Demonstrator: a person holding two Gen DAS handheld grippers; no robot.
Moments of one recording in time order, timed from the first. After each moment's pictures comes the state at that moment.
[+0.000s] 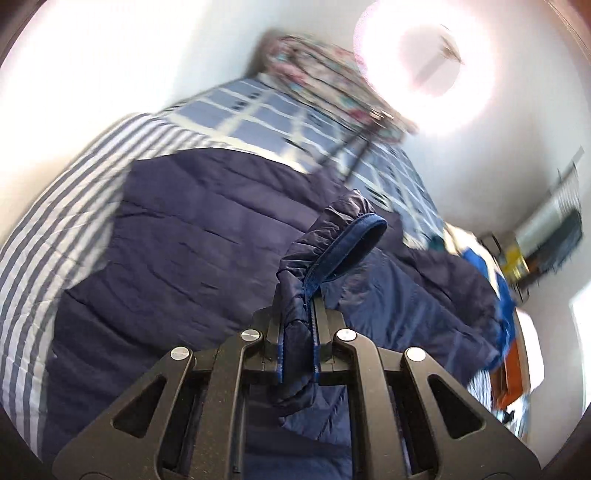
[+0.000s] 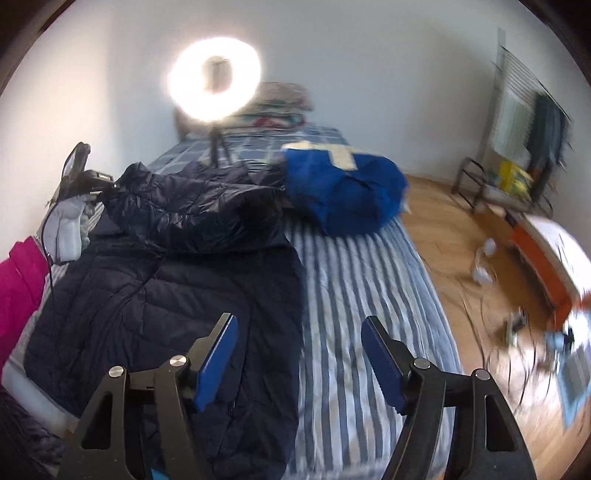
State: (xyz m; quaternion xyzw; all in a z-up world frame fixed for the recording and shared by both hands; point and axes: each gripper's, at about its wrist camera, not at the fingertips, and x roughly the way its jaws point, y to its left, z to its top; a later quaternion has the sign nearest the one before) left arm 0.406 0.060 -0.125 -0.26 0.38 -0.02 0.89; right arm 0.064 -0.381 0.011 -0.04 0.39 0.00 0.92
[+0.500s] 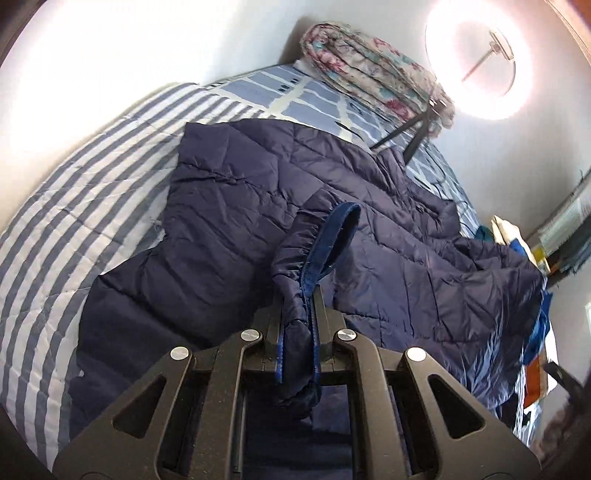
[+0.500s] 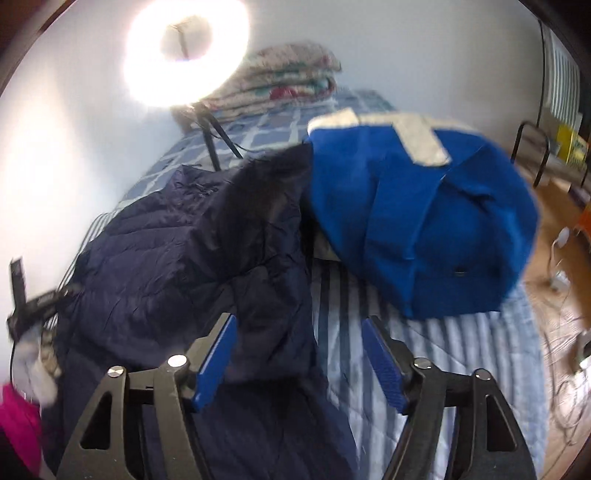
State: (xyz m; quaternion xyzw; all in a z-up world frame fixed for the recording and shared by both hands) left arm 0.387 0.098 -0.179 -0.24 0.40 -0.01 0.88; right arm 0.343 -0.386 -0.079 0.06 0.46 0.06 0.88
